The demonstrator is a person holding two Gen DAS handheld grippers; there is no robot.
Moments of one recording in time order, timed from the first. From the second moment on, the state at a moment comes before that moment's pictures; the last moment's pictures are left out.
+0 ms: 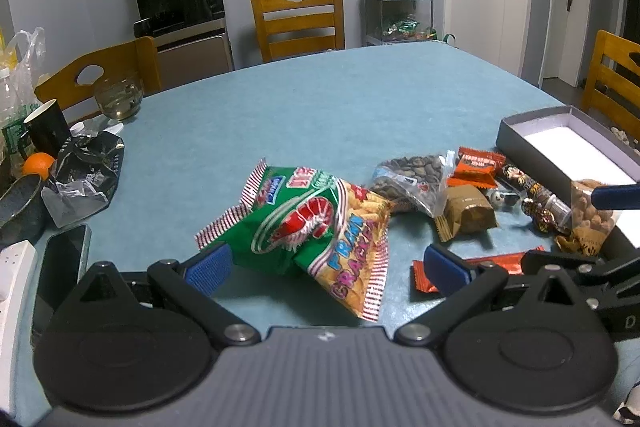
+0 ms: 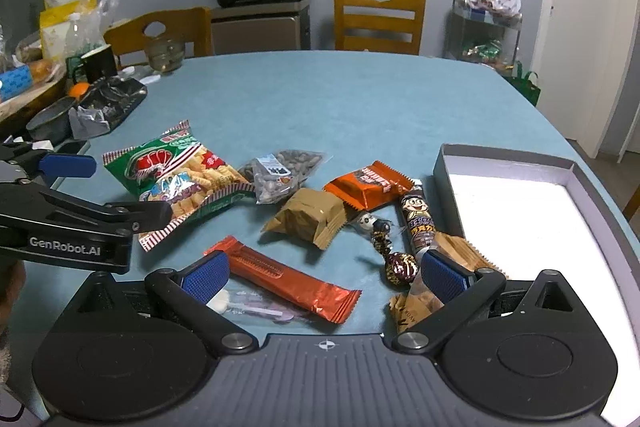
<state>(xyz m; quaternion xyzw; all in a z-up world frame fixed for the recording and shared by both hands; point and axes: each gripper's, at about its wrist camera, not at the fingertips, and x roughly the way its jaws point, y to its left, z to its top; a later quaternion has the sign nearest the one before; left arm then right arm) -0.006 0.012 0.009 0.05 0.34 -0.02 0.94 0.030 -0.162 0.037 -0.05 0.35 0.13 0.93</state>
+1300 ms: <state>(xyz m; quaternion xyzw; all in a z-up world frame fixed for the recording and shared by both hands) 0.014 0.063 0.013 0.01 0.36 0.03 0.93 0.053 -0.149 0.041 -0.10 0.36 0.23 0.90</state>
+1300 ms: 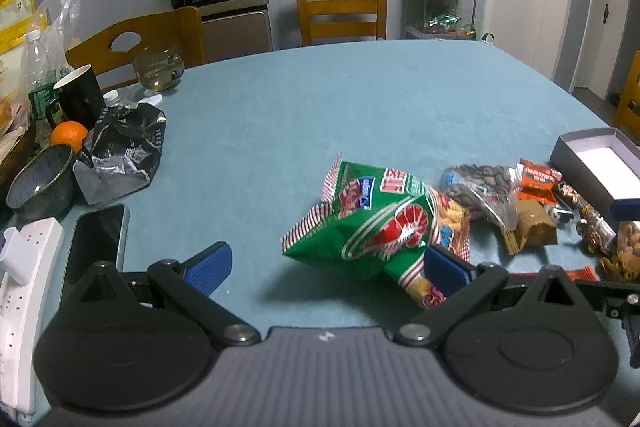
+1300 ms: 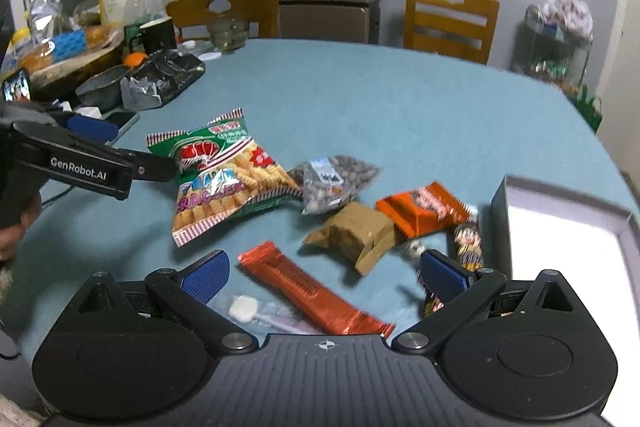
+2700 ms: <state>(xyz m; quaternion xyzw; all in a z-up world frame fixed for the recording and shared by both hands) 0.070 0.041 -0.001 0.02 0.36 -0.03 0.93 0.071 -0.135 0.012 -0.11 0.38 0.27 0.87</state>
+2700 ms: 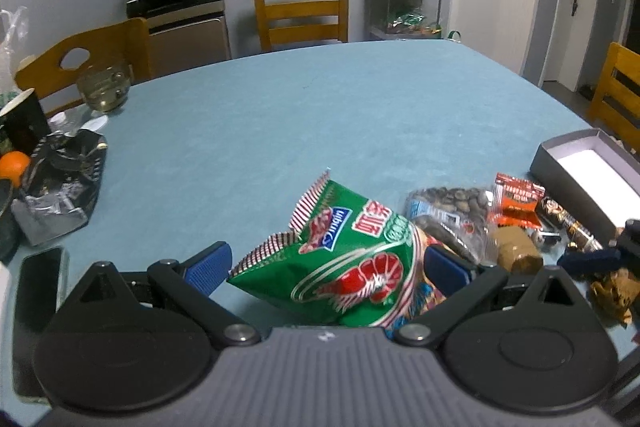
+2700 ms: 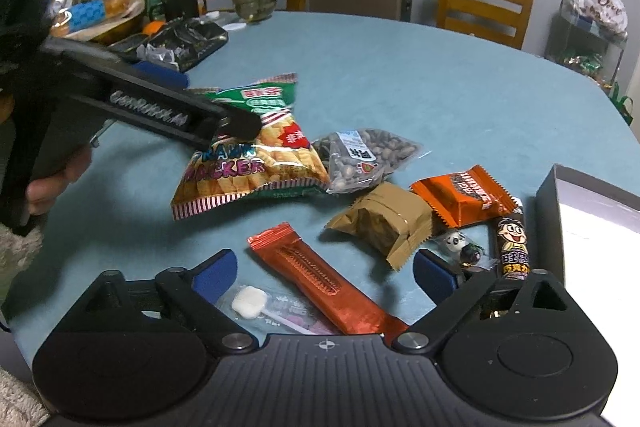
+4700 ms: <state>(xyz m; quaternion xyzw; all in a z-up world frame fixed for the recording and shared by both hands) 0.069 0.028 -0.037 0.09 0.34 -0.14 0.93 0.058 -0.138 -0.002 -0.15 0.36 0.31 0.87</state>
